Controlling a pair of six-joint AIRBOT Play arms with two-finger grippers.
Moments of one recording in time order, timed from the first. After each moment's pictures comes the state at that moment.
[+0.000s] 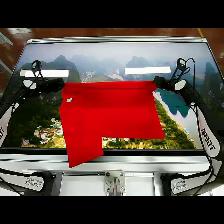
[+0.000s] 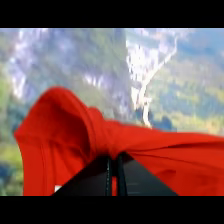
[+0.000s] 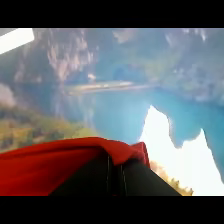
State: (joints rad) left arm 0.07 -1.63 1.25 0.87 -0.53 -1.27; right arm -0.03 -1.66 1.25 -1.02 0.41 1.37
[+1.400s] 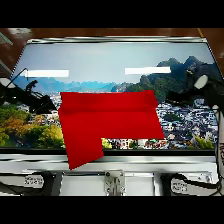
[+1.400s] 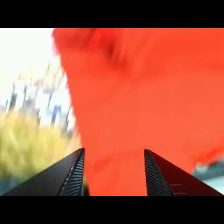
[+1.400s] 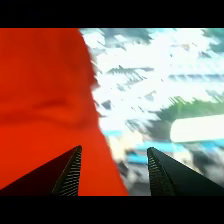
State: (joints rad) left arm 0.29 -1.53 1.25 1.09 -1.44 -1.41; right arm -0.19 -1.42 1.24 -1.39 1.20 1.50
